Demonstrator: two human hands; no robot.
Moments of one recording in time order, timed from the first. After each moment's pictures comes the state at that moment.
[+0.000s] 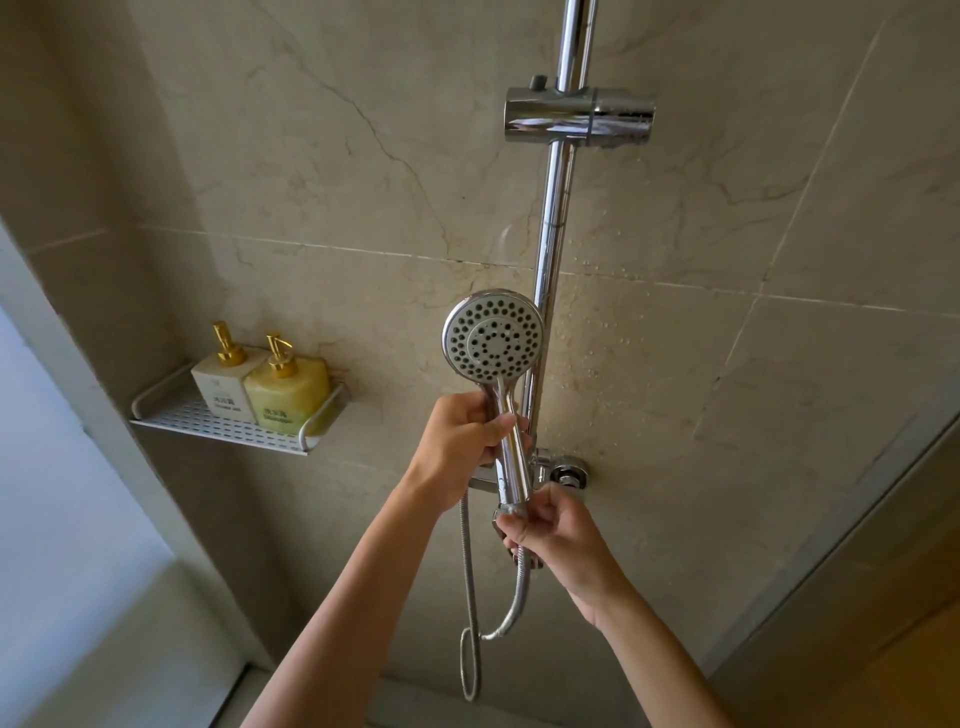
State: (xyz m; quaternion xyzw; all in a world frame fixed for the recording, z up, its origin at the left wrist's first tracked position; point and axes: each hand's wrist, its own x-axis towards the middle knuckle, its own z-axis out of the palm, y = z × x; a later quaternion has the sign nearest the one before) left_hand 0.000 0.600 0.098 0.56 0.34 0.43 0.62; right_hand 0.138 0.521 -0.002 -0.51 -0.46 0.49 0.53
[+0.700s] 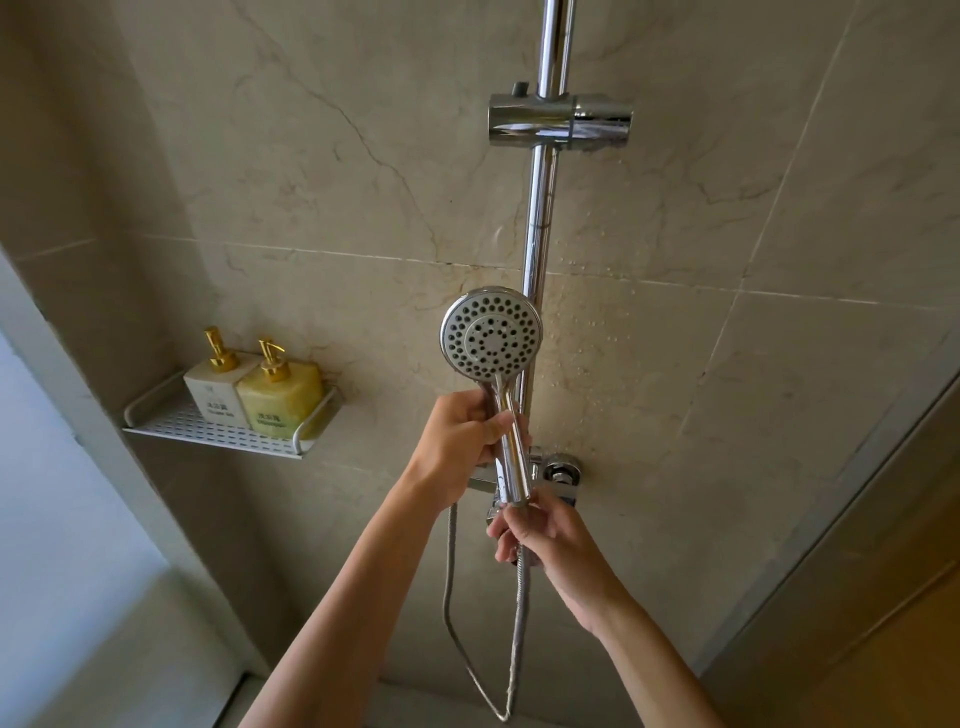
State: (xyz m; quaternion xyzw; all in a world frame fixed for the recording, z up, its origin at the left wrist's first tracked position) left_hand 0.004 0.597 0.098 0.57 0.32 0.43 0.62; right_hand 0.135 0.507 0.004 -0.47 -0.48 0.52 0.53
